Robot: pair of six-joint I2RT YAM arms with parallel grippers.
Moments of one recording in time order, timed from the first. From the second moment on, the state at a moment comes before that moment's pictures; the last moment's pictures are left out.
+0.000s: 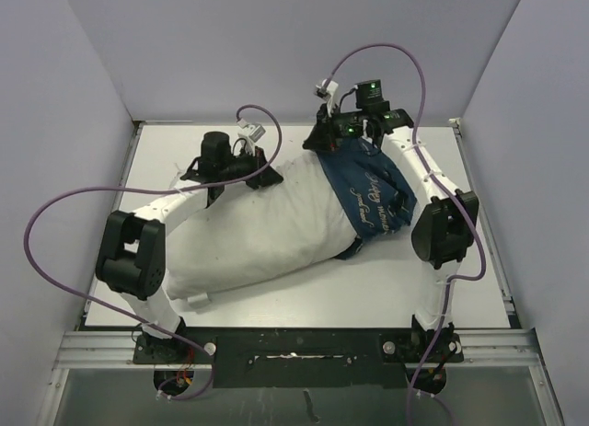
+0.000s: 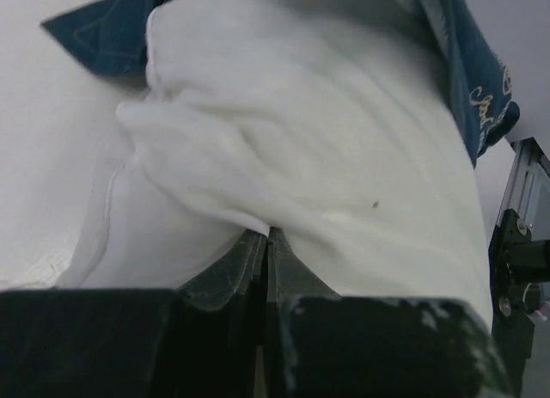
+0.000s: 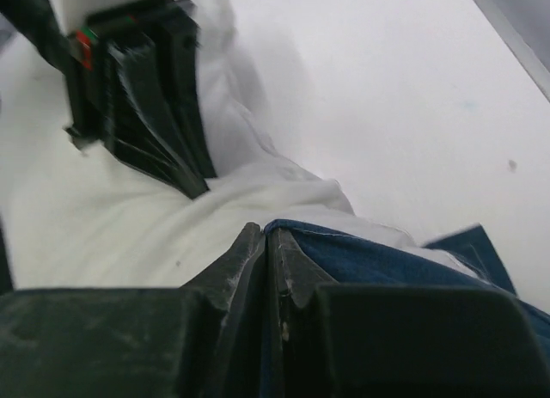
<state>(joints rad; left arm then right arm) -0.32 1.75 1.19 0.06 0.73 -0.28 0.31 2.01 1.97 -0.63 -0.86 -0.34</state>
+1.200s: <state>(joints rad) -0.18 1.46 1.44 -0.37 0.50 -0.31 0.28 1.79 1.54 -0.68 -0.90 -0.56</state>
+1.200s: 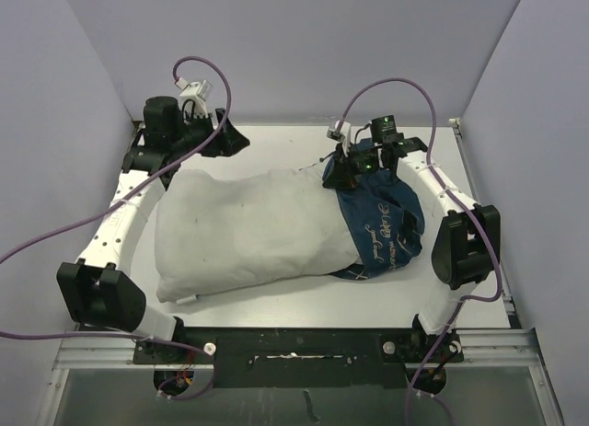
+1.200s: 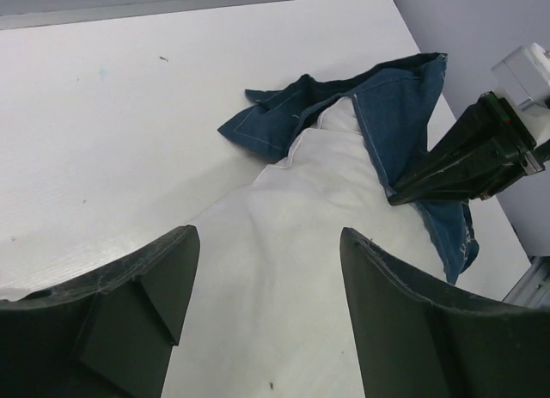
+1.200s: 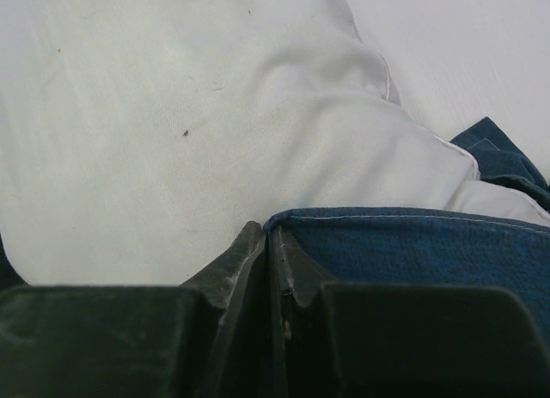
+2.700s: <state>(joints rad) -0.43 1.89 1.25 0.64 0.94 -0.68 0.22 1.78 1.65 -0.50 -0.98 -0.19</state>
